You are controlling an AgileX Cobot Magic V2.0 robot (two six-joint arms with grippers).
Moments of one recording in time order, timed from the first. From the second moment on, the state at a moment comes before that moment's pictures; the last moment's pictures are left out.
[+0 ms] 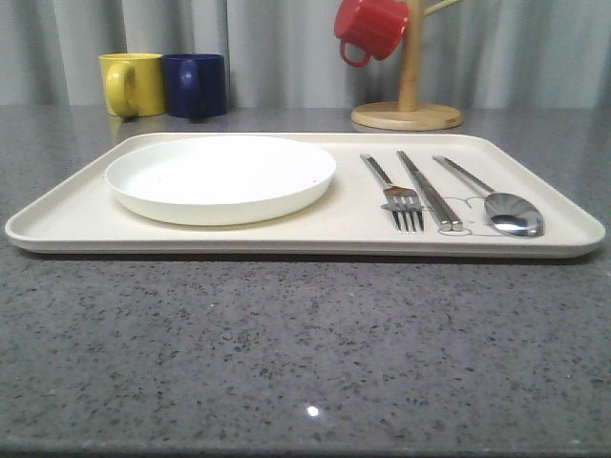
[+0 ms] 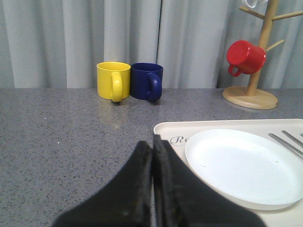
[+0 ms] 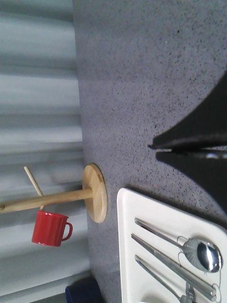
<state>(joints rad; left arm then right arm) -0.19 0.31 -0.33 -0.39 0.14 0.33 0.01 0.12 -0.13 -0.07 0.08 0.18</state>
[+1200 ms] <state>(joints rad) -0.19 0.31 -0.33 -0.39 0.14 0.33 0.00 -0.01 0.03 -0.05 -0.01 0.18</state>
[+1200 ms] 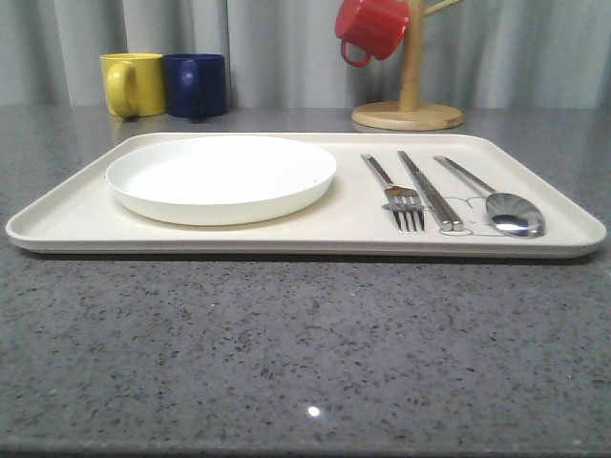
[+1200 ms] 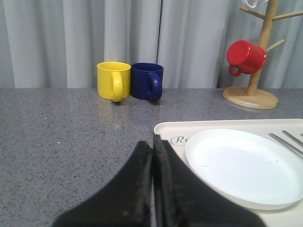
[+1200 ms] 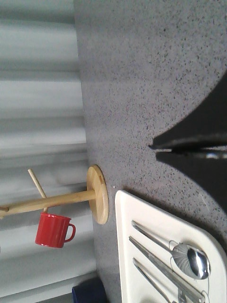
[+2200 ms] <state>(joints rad) -0.14 0.22 -0.25 0.06 0.10 -0.02 0.00 -0.01 0.03 -0.05 -0.01 0.18</state>
